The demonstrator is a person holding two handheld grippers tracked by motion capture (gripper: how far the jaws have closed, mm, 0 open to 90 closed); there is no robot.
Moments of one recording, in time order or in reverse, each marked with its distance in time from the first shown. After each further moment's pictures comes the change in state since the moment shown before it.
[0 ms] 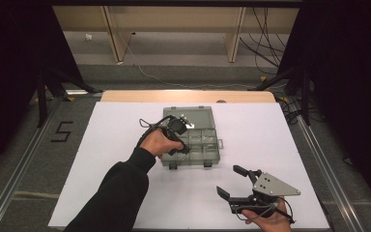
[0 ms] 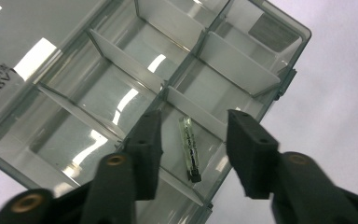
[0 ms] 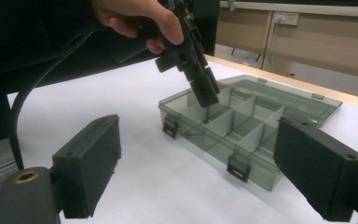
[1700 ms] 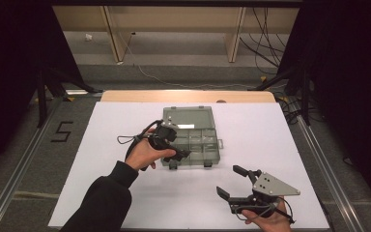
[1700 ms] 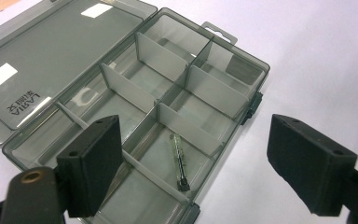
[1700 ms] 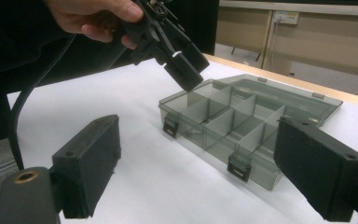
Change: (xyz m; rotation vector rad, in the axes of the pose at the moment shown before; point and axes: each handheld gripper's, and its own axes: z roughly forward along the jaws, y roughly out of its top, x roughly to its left) left arm -0.007 -0.038 -0.020 -0.301 -0.014 0.001; right arm 0.000 -0.001 0.001 -0.005 0.007 0.001
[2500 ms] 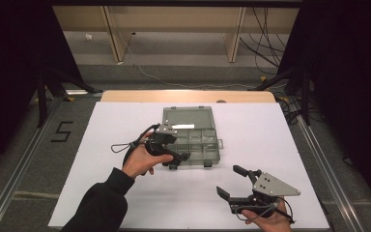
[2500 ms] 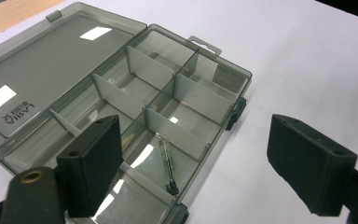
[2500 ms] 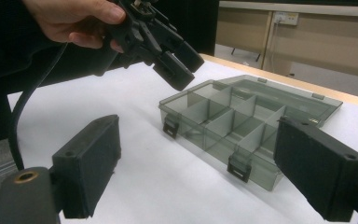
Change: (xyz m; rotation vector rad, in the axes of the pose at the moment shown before) left arm -0.008 -0.014 -0.008 -0.099 -0.017 0.026; right arm 0.001 0.000 0.001 -0.019 0.006 0.012
